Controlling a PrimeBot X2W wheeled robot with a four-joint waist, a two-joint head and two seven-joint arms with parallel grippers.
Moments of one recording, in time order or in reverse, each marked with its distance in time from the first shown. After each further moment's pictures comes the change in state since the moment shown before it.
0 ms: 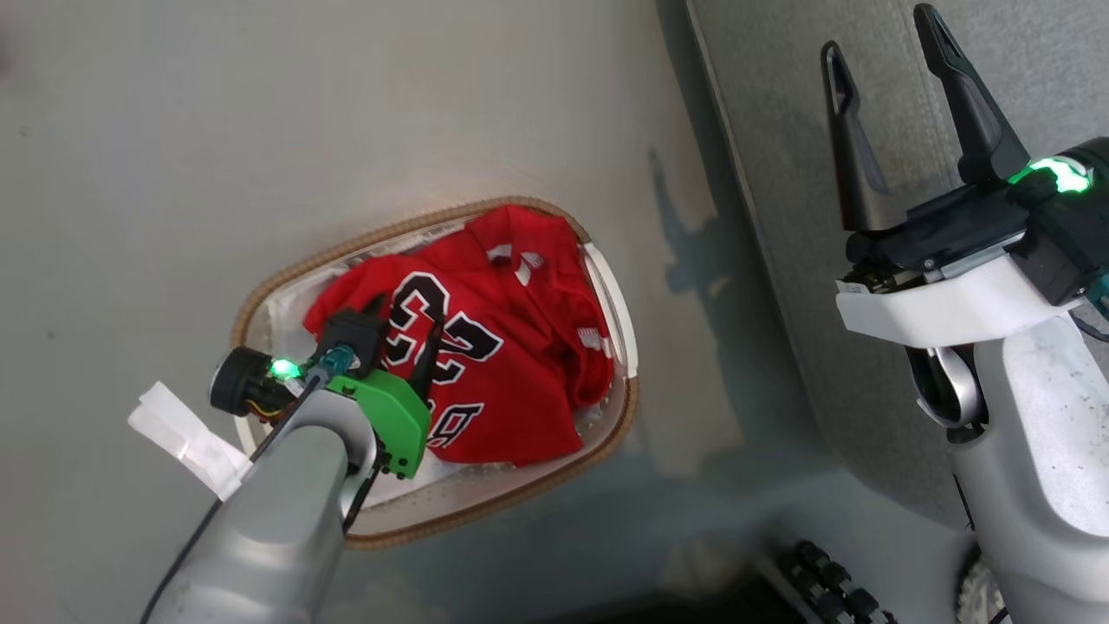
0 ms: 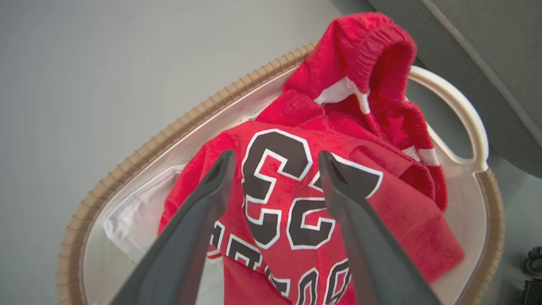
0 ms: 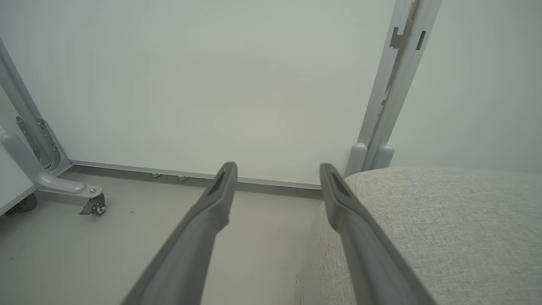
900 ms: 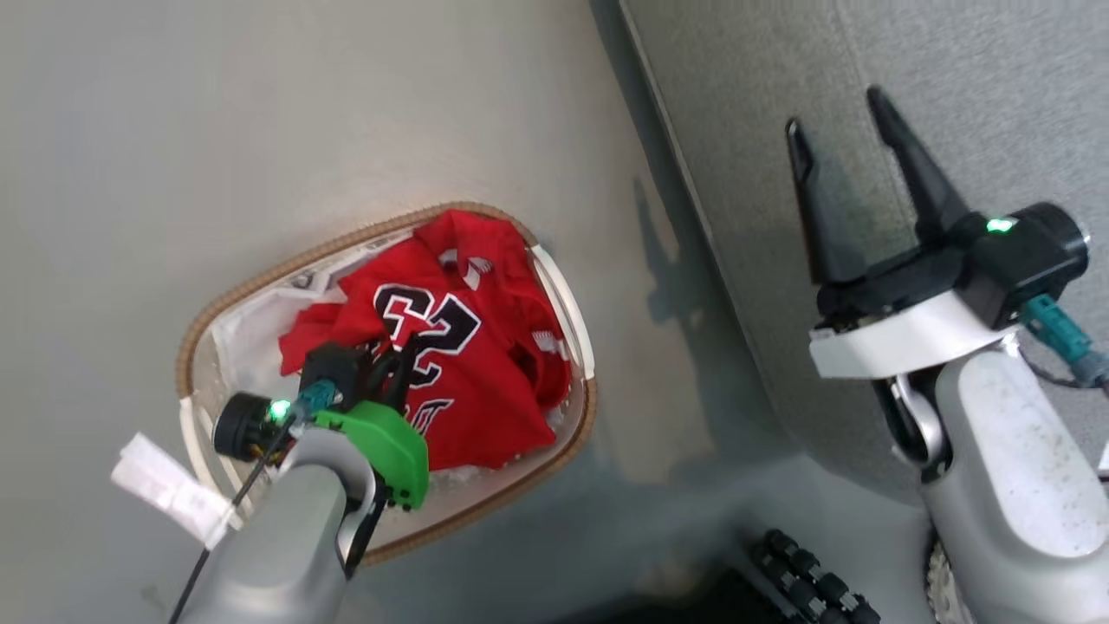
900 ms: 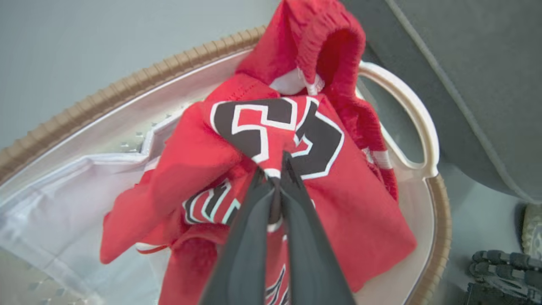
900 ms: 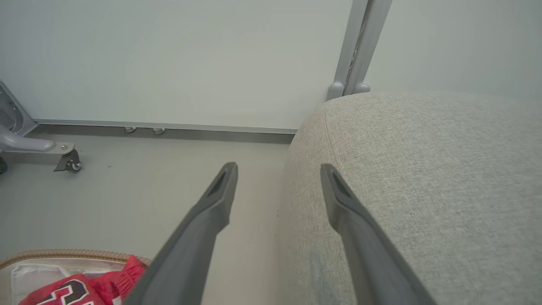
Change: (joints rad) left arm 0.082 0.020 -0.012 -0.077 -0.125 0.000 0.000; right arm 0.054 0.020 0.021 0.108 0.003 0.000 0.000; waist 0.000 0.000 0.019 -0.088
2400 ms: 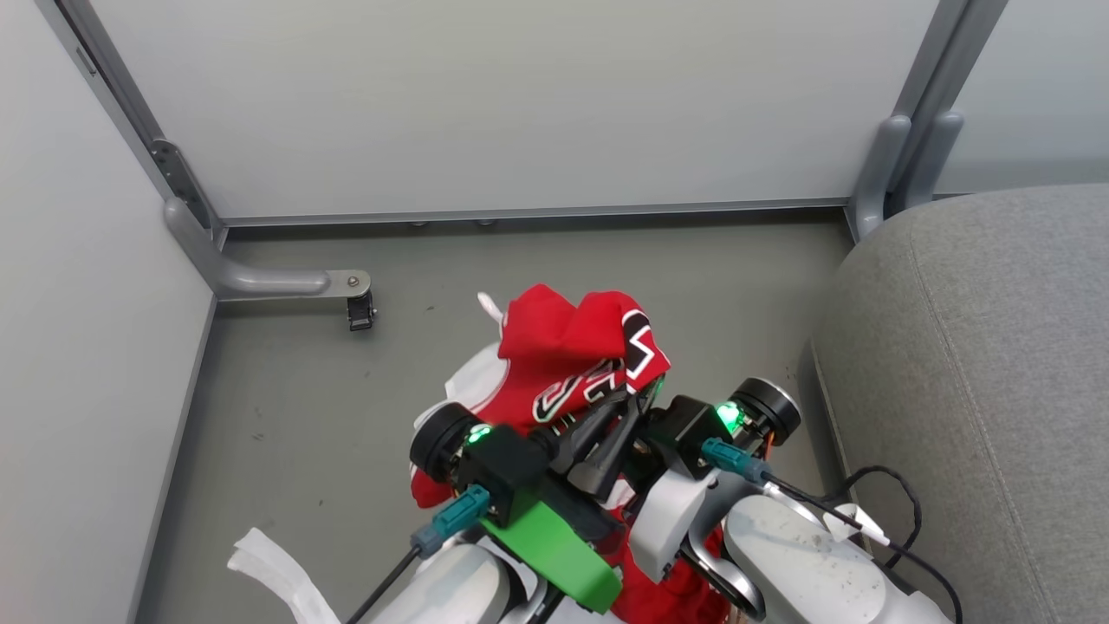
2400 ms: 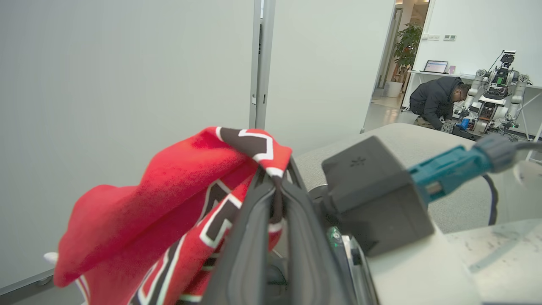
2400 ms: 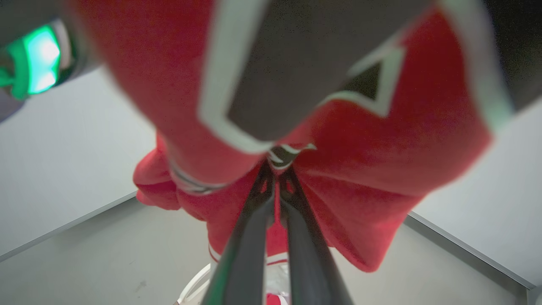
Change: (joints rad) left arm 0.243 -0.046 -0.184 -0.714 -0.003 0.000 0.000; right arm -0.025 0.099 0.542 0.479 0.062 0.000 -0.001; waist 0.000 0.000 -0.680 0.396
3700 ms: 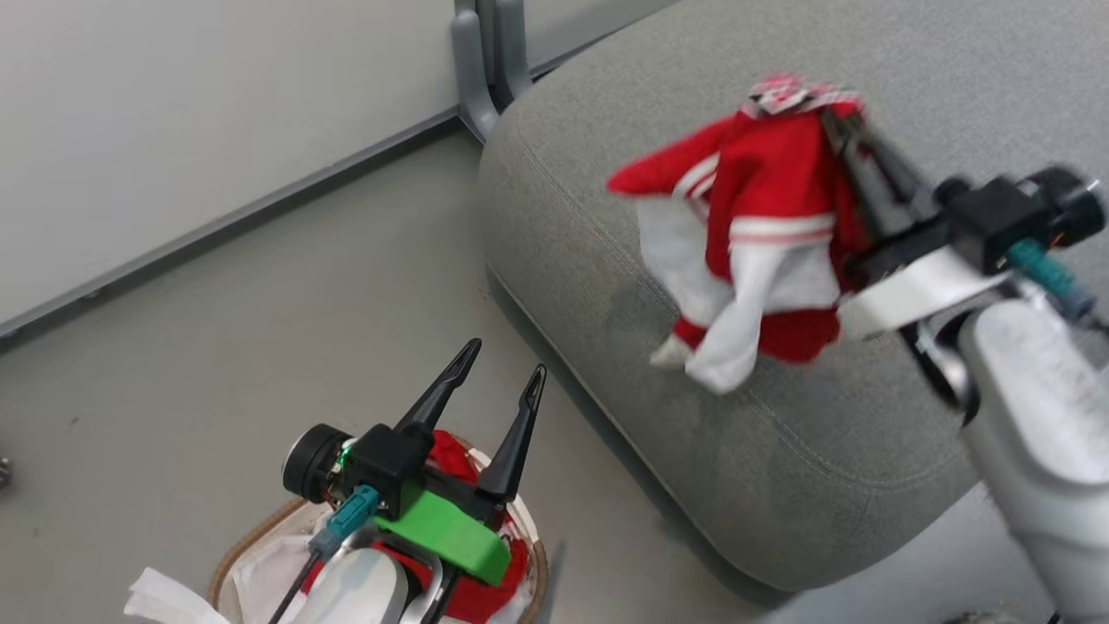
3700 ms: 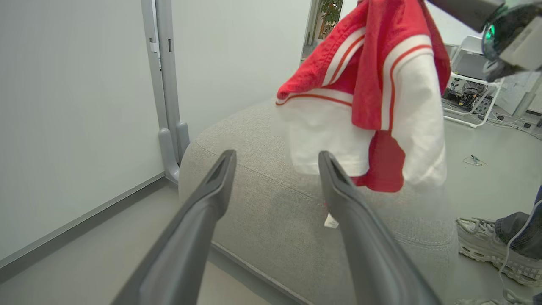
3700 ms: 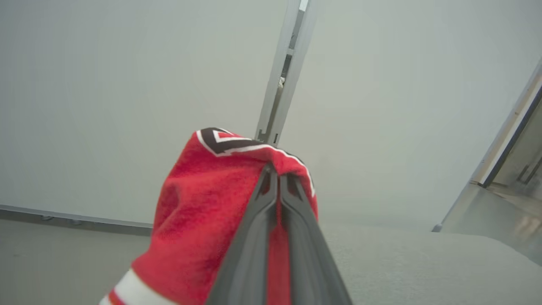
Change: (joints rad) left arm 0.108 0.039 0.259 0.038 0.118 0.000 0.000; right arm -0.074 -0.208 -0.442 -0.295 -0.069 0.000 0.000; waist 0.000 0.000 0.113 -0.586
